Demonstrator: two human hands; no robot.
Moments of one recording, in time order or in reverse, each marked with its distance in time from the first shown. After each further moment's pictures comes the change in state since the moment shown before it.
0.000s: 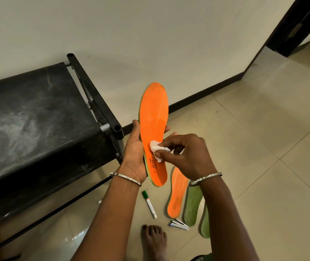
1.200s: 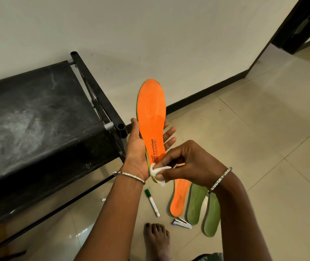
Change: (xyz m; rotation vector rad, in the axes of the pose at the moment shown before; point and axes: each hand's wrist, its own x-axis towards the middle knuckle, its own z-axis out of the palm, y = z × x) left_hand -0.004 0.000 0.006 -0.094 0.019 0.058; right_hand -0.007 -0.007 -0.016 0.305 -0.502 0.067
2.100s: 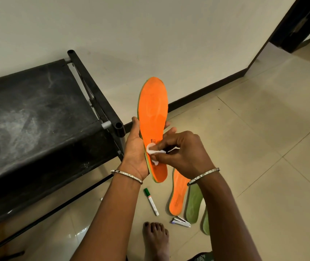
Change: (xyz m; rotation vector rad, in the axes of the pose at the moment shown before) left_hand 0.001 0.002 -0.002 0.043 -0.026 -0.048; right_hand 0.017 0.001 0.014 -0.217 0.389 -0.095
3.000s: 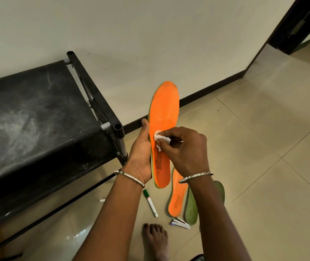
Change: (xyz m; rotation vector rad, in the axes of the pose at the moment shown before) left_hand 0.003 -0.009 0.002 0.175 0.044 -0.016; right_hand 0.005 0.006 0.013 -0.138 0.399 -0.028
